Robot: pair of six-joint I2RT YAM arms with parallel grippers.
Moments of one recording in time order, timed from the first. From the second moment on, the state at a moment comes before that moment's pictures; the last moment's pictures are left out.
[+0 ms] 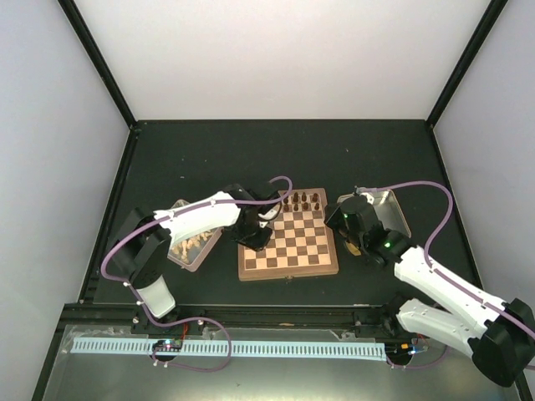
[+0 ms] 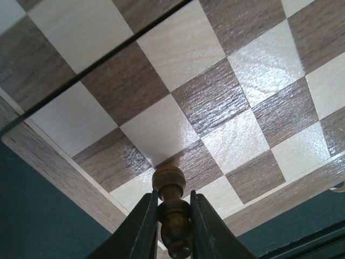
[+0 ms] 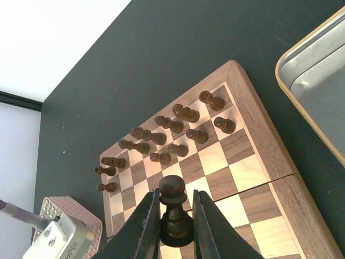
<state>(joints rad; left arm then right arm) -0.81 1.70 1.19 -0.97 0.11 -0.37 0.69 0.96 0.63 -0.29 0.23 1.07</state>
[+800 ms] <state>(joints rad) -0.69 1.93 1.65 -1.02 0.02 -0.32 0.69 0.89 0.61 -0.31 0.29 1.07</state>
